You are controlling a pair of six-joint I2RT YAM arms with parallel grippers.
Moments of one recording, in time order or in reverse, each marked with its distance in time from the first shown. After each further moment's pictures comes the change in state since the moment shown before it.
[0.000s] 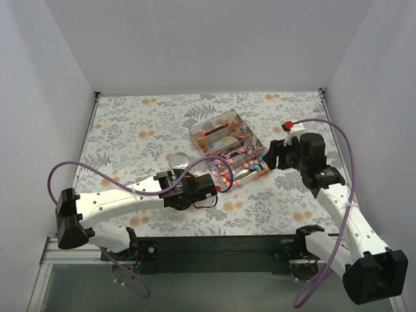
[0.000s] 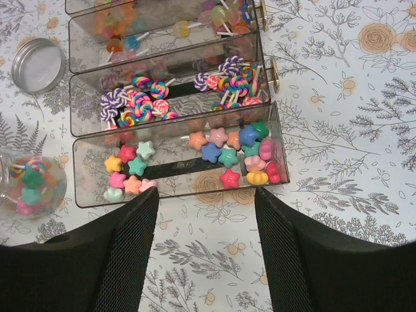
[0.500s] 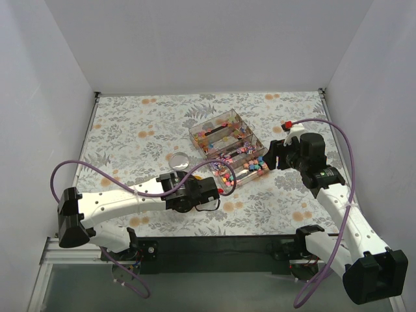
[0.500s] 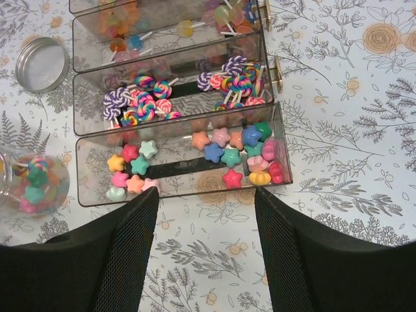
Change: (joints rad) left arm -0.036 0.022 0.011 -0.001 -0.011 -0.007; right arm 0.000 0.000 0.000 0.000 -0.008 0.001
